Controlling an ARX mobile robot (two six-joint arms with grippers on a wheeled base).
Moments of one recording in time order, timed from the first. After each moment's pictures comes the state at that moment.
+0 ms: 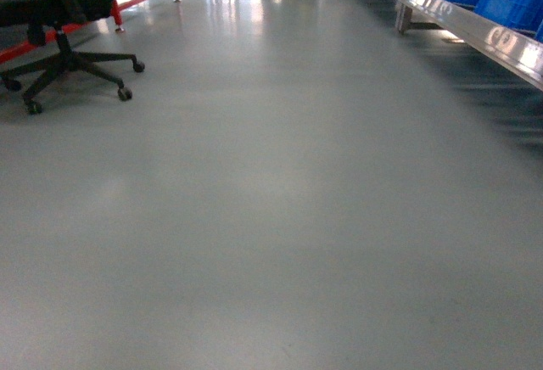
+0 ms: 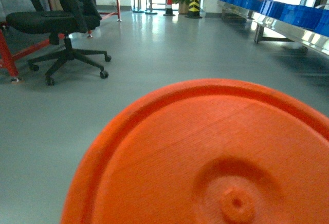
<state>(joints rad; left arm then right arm) 0.00 0.01 0.01 -0.01 0.00 -0.01 0.00 0.00 0.01 -0.01 0.00 0.00</state>
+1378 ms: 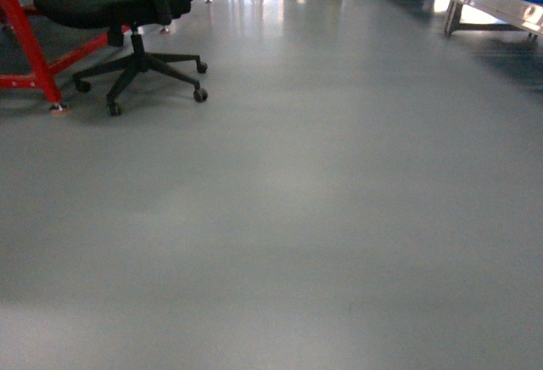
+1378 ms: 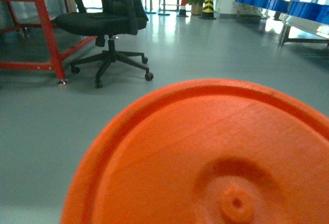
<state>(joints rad) 0.00 0.01 0.01 0.00 0.00 -0.01 0.00 0.00 0.01 -0.01 0.00 0.00</state>
